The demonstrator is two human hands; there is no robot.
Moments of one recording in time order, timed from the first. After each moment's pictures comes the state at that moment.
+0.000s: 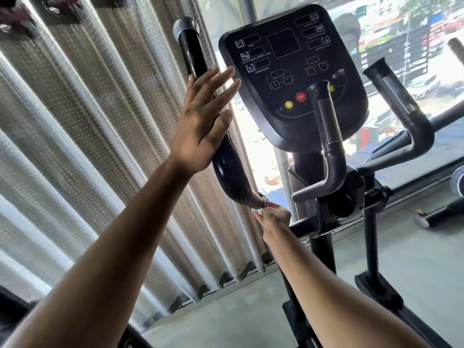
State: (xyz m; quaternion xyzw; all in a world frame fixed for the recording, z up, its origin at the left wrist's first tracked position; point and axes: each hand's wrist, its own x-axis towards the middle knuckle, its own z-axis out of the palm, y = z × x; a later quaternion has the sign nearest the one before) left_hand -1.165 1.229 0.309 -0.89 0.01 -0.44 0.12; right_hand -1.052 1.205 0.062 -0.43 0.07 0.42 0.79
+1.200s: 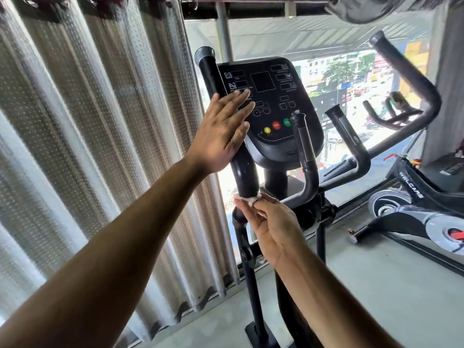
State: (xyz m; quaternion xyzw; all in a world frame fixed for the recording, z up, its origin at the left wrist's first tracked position) left_hand -1.170 1.231 0.307 -0.90 0.02 -0.42 0.09; right_hand -1.142 1.065 0.180 -0.26 -0.07 0.42 0.87
